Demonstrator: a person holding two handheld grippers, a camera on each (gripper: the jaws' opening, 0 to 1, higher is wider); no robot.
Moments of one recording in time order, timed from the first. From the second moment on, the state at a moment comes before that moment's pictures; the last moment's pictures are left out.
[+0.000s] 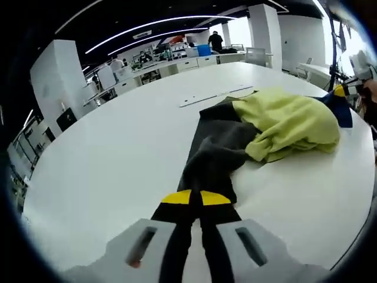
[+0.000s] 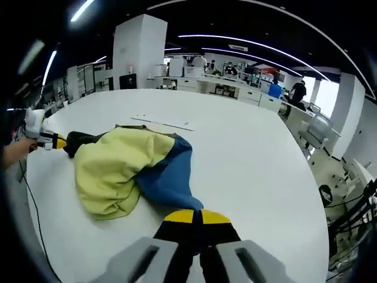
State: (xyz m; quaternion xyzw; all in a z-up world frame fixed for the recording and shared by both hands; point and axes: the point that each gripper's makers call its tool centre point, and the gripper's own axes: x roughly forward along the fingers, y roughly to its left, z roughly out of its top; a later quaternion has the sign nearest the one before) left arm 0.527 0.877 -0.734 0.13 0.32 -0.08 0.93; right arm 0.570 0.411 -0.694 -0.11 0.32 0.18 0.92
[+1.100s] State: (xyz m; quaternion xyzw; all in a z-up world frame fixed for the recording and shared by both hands) left arm 0.549 0.961 -0.743 0.18 0.36 -0.03 0.92; right arm 0.632 0.357 -0.711 -0.17 0.35 0.14 0.91
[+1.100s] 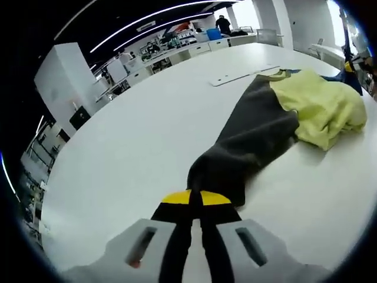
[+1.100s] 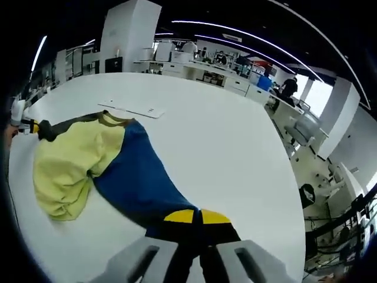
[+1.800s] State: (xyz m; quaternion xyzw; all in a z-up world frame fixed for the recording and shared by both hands) left arm 0.542 0.997 -0.738 0.14 0.35 0.04 0.93; right arm 0.625 0.364 -0.711 -0.13 0.35 0.17 0.91
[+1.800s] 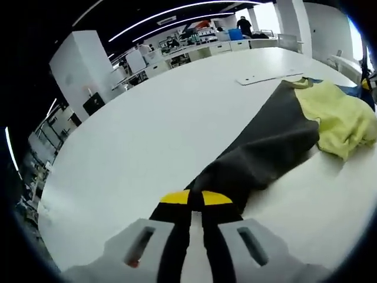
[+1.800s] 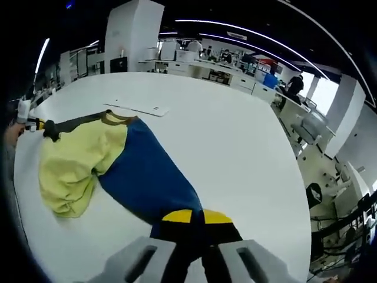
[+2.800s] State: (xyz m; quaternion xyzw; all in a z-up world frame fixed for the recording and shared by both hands) left arm 0.484 0.934 -0.673 0.10 0.25 -0.03 0.96; right arm 0.552 0.539 -0.675 -0.02 0.33 0.40 0.86
